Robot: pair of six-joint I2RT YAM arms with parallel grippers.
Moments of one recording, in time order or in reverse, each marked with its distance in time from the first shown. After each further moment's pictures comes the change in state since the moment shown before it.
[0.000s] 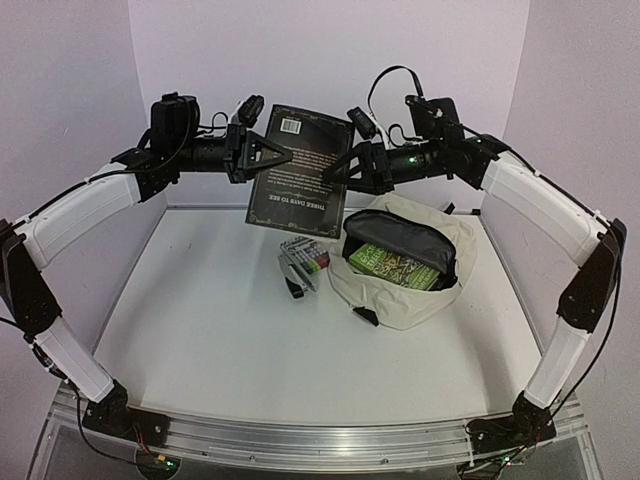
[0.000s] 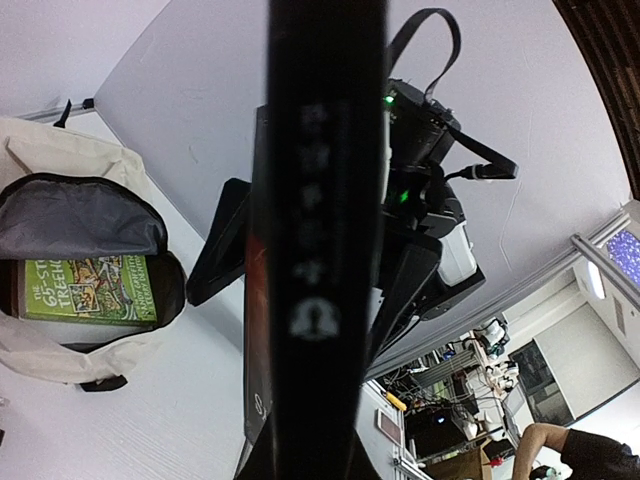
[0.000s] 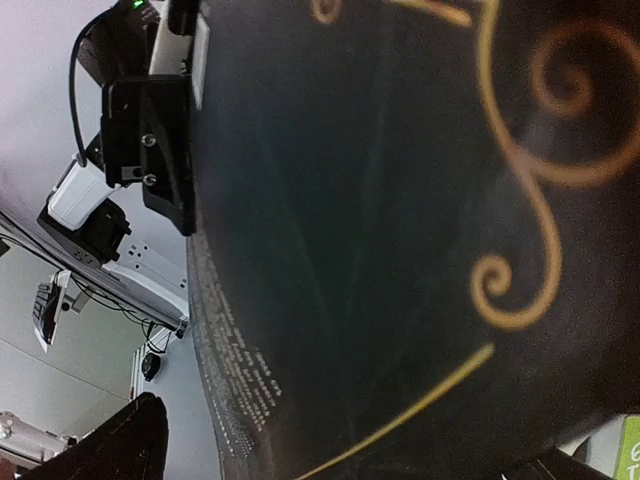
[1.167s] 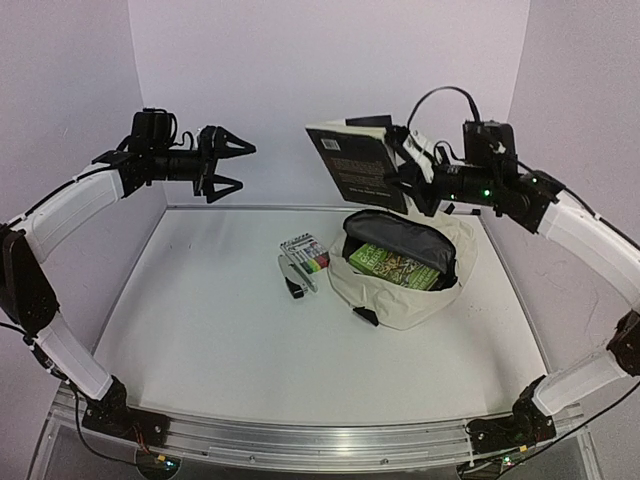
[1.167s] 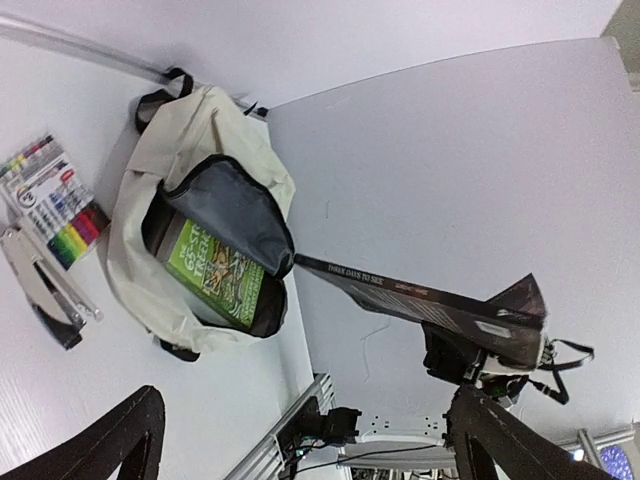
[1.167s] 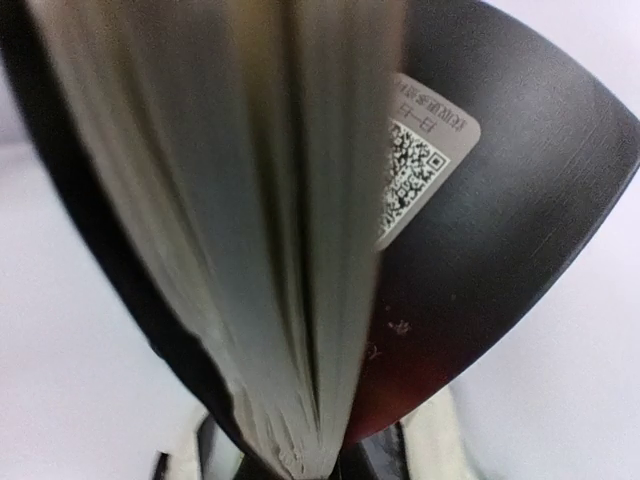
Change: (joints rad) left arm 0.197 -0.011 -0.042 -0.234 -0.180 -0.176; right arm 0.007 -0.374 -0.422 0.180 0.651 -0.836
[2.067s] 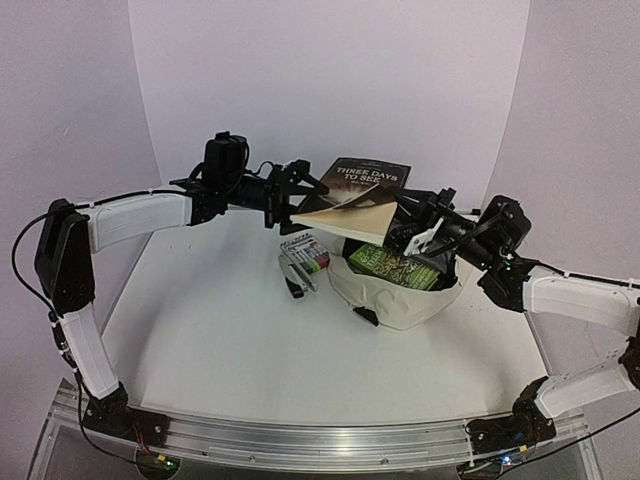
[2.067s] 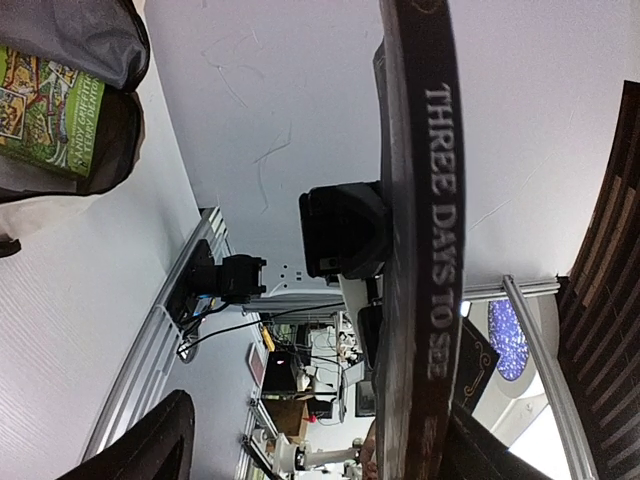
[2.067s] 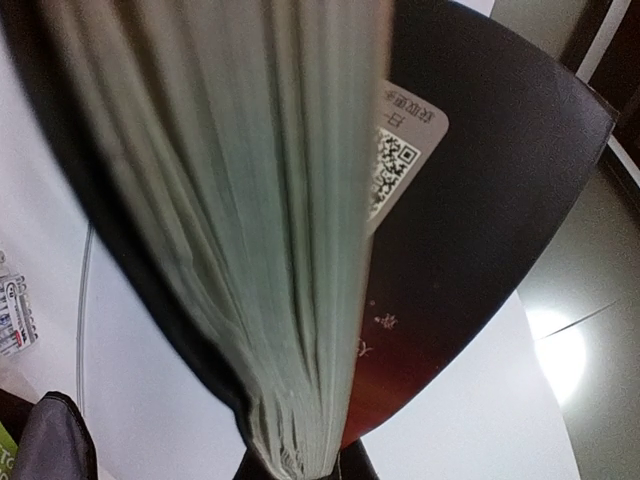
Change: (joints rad) left arm -0.275 0.245 -0.027 0.457 0.359 -0.320; right arm 0.008 -0.135 -0.686 1.120 -0.141 -0.919
